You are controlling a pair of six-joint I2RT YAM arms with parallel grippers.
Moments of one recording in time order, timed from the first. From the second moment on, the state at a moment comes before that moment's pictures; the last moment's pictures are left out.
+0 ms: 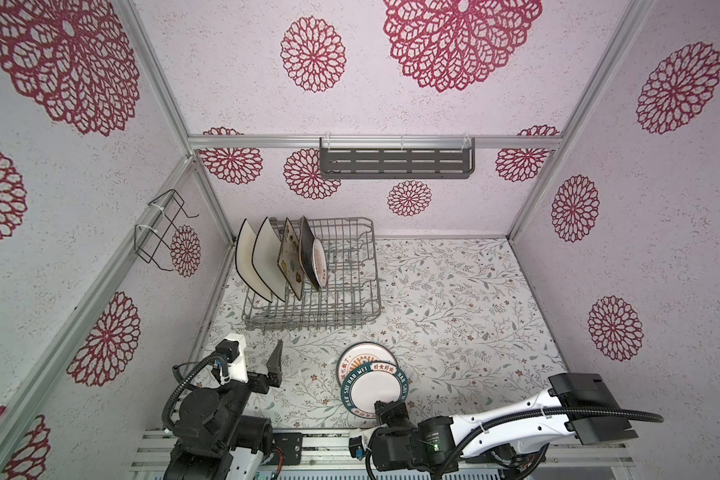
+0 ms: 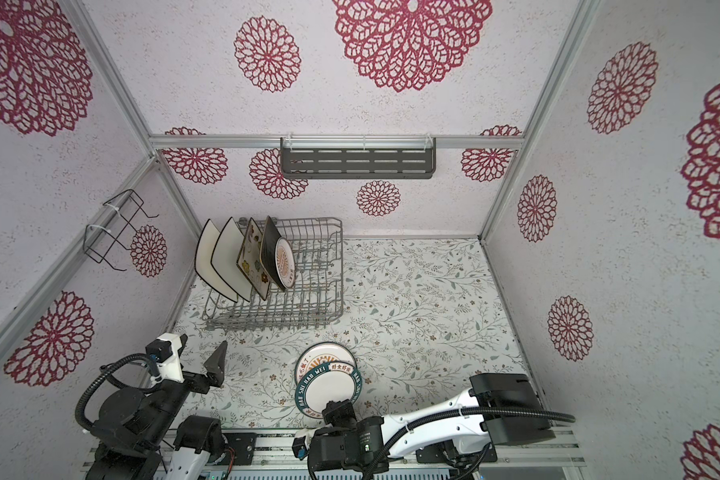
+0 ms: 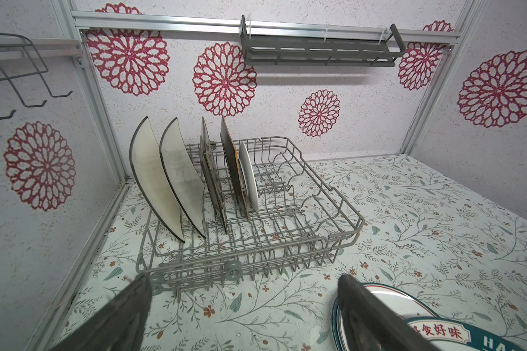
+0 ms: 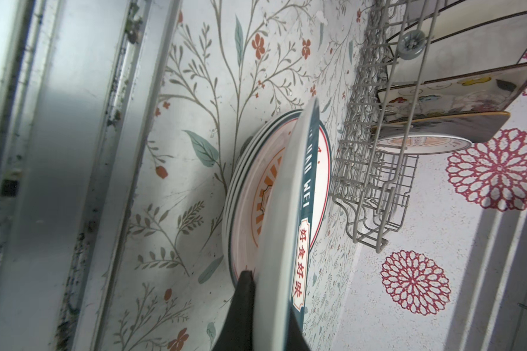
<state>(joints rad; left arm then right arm) -0.14 0.03 0.64 -0.72 0.05 -0.01 1.74 1.42 0.76 -0.42 0.75 -0.49</state>
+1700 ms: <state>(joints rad) -0.14 0.03 0.64 -0.72 0.06 -0.01 1.58 1.47 0.79 -0.42 0.59 -0.50</state>
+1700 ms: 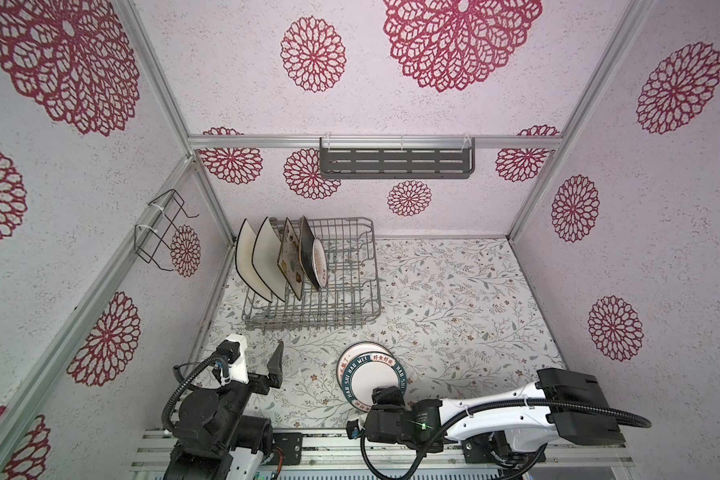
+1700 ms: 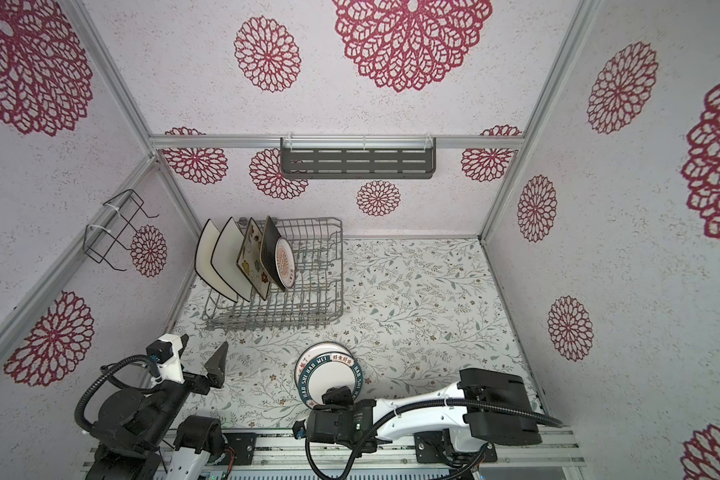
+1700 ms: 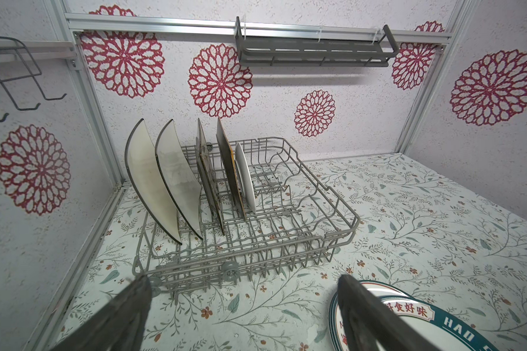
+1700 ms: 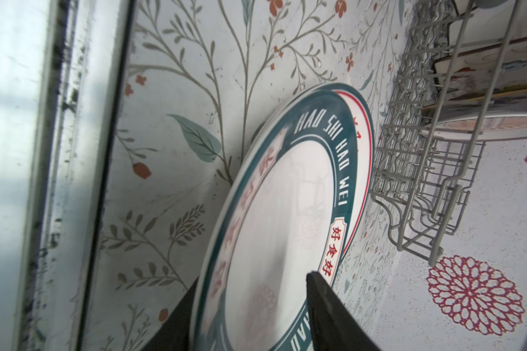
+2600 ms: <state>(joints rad) -0.15 0.02 0.63 -0.72 0.08 -0.01 1.51 1.50 0.86 -0.48 0.52 -0.47</state>
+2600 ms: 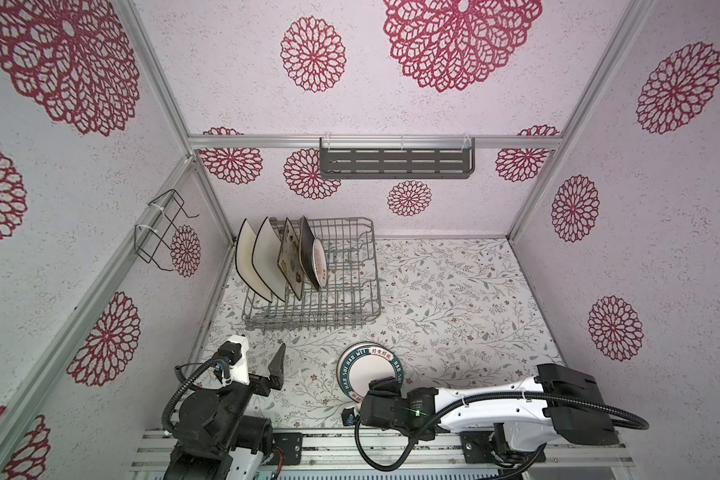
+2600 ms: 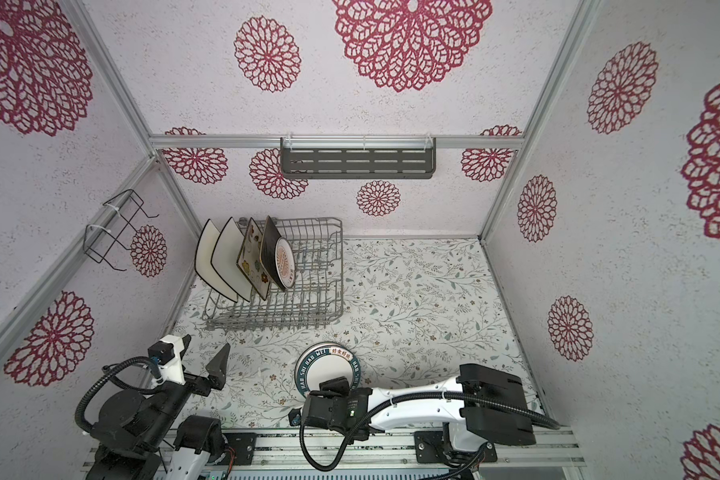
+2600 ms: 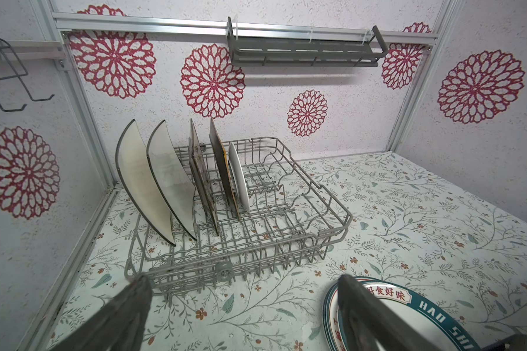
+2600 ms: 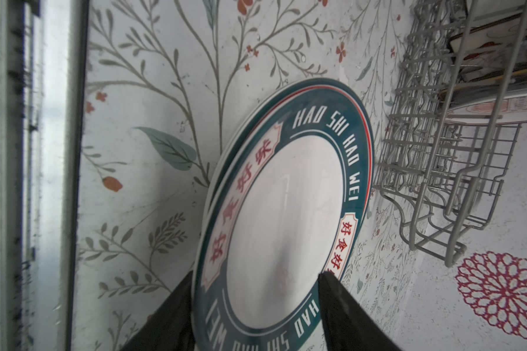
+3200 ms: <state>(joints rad) -0.16 0.02 0.63 -0.72 0.09 -0.01 1.49 1.53 0.88 -0.49 0.49 -0.47</state>
